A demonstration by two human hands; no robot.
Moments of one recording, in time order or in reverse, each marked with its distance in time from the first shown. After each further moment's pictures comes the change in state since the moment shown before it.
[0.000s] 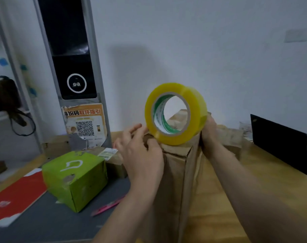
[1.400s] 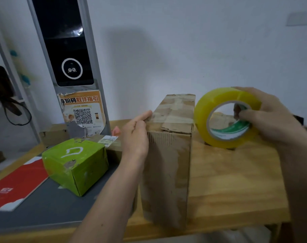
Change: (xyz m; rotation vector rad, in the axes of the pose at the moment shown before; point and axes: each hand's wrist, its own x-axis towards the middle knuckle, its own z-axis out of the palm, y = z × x) left_hand 0.019 -0.018 -0.013 -0.336 -0.218 -0.223; right_hand -0.098 -0.094 -0.096 -0.269 -0.216 -0.295
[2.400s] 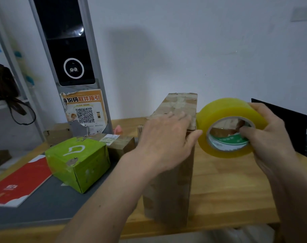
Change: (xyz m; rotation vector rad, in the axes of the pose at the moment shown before) left_hand -0.030 0.037 0.021 1.156 -0.457 0.745; right_hand -0.036 0.021 0.022 0.191 0.227 0.069
